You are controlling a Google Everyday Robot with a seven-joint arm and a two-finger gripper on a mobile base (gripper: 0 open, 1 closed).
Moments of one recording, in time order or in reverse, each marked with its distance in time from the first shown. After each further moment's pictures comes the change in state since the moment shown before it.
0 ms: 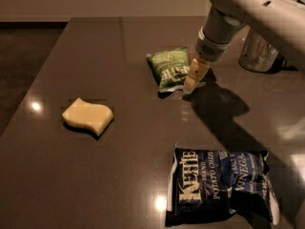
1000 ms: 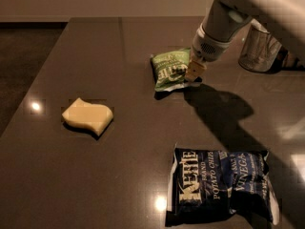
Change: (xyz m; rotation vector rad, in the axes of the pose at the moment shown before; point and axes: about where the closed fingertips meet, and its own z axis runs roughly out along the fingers) arm -0.013 0.033 -0.015 -0.119 -0.066 -0.058
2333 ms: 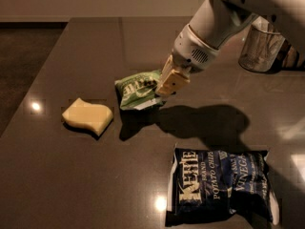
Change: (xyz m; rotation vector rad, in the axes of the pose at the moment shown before) arm -0.045 0.132 -0.034 -0.328 -0.236 -0.297
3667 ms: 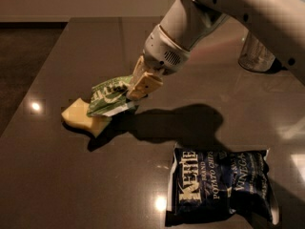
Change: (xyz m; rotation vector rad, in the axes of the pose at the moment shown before) arm -0.062 0.025 0.030 -0.086 -0.083 -0.151
